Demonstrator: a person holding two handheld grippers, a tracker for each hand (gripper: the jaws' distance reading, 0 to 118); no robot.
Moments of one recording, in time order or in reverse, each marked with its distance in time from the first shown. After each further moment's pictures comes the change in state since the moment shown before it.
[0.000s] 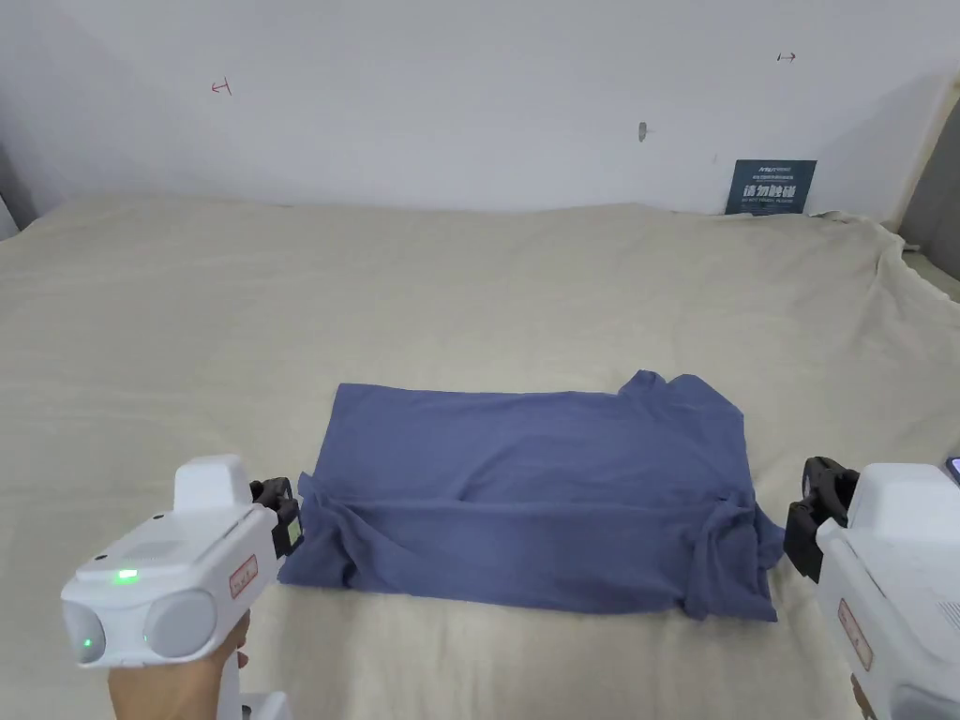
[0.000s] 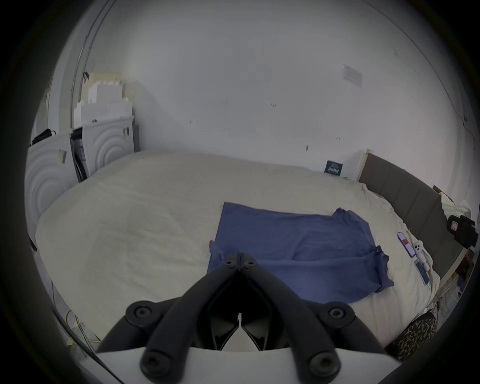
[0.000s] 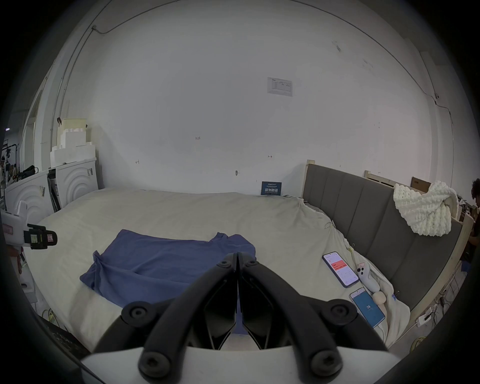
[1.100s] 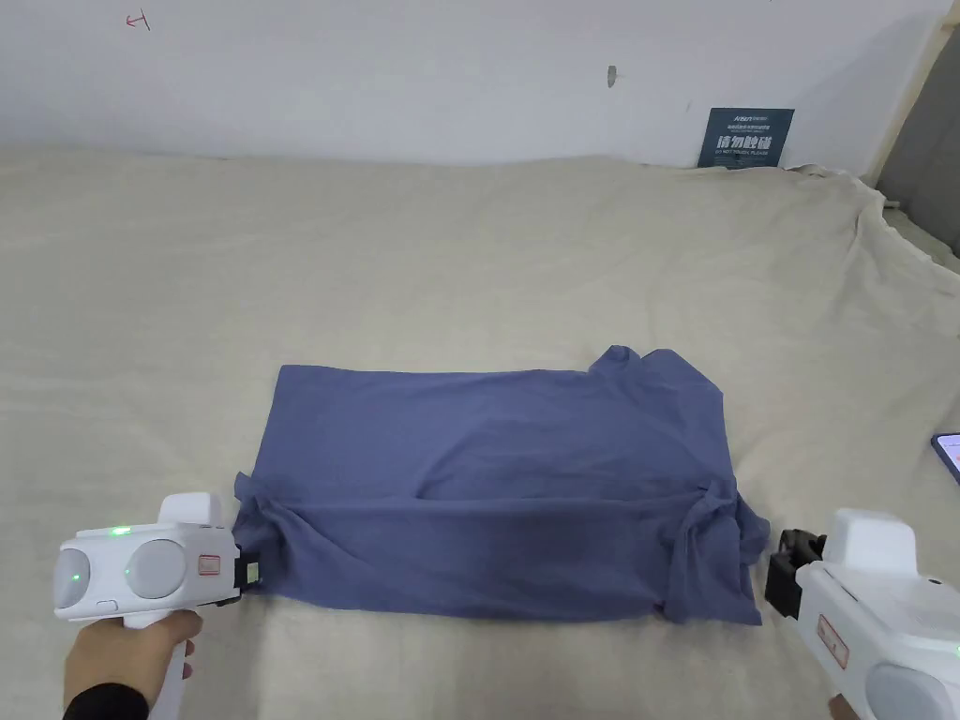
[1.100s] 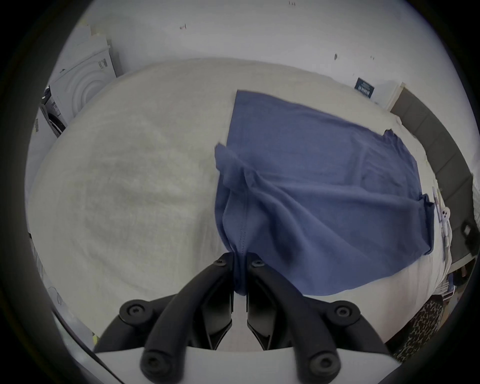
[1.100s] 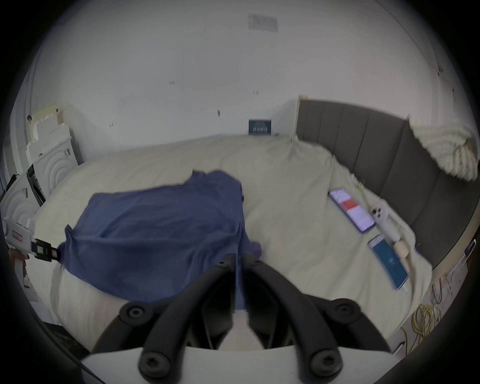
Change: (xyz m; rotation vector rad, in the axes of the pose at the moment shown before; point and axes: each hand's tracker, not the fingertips) left arm -0.020 -0.027 -0.130 -0.492 0.041 -0.012; right arm 0.031 -0.075 -0.101 -0.373 -0.028 -0.109
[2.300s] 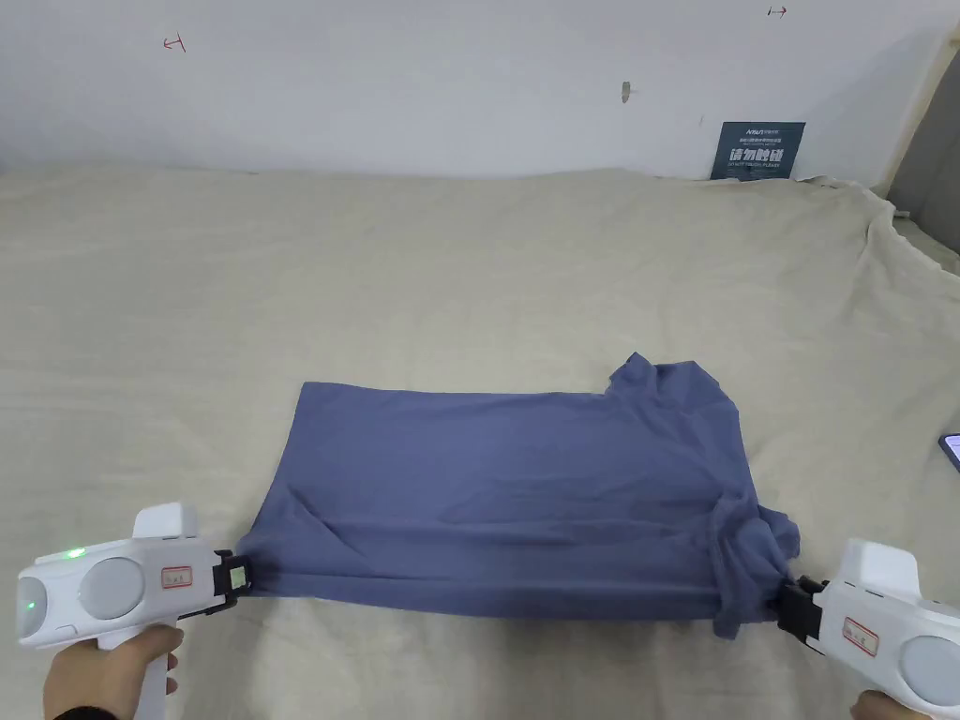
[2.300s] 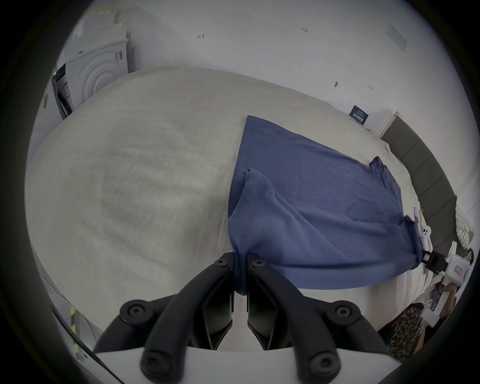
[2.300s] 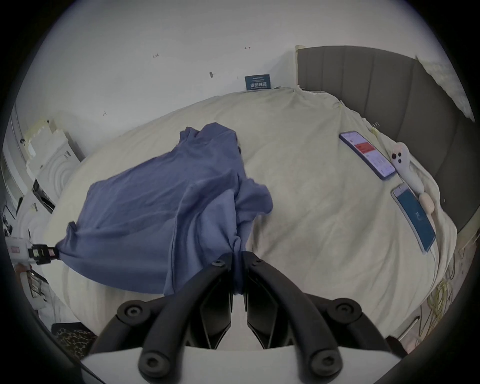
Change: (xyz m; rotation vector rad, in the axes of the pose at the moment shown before) left arm -0.044 -0.030 0.041 0.042 -0.090 0.122; right arm 0.043 -0.034 -0.013 -0.188 0.098 -0.136
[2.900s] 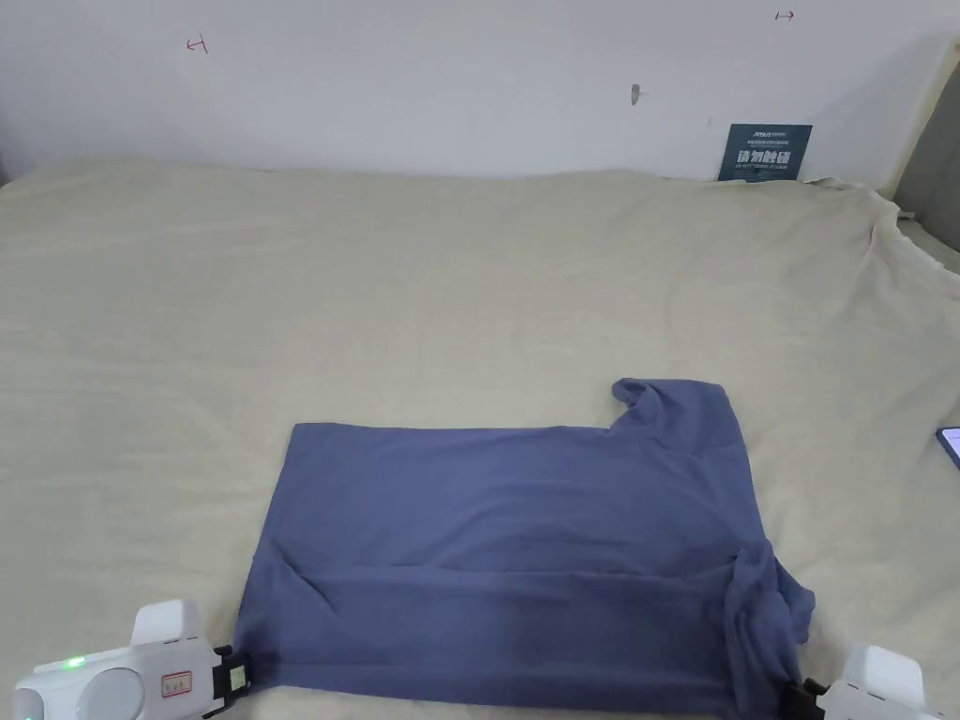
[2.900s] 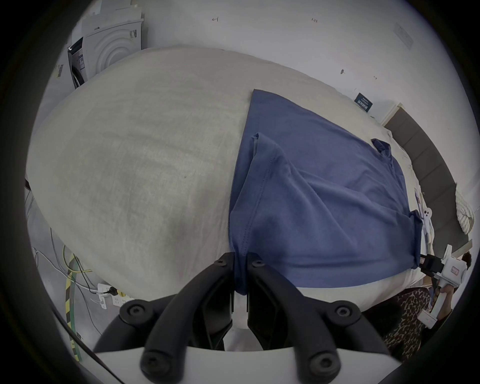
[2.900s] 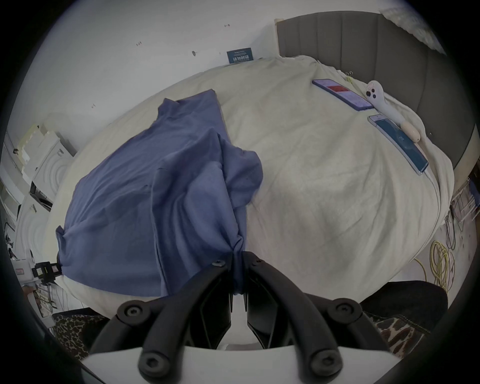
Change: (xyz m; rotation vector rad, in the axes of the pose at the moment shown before) left arm -0.015 -0.097 0.008 -0.071 0.034 0.016; right arm 0.009 -0.086 0.007 -0.118 -0.047 -0.068
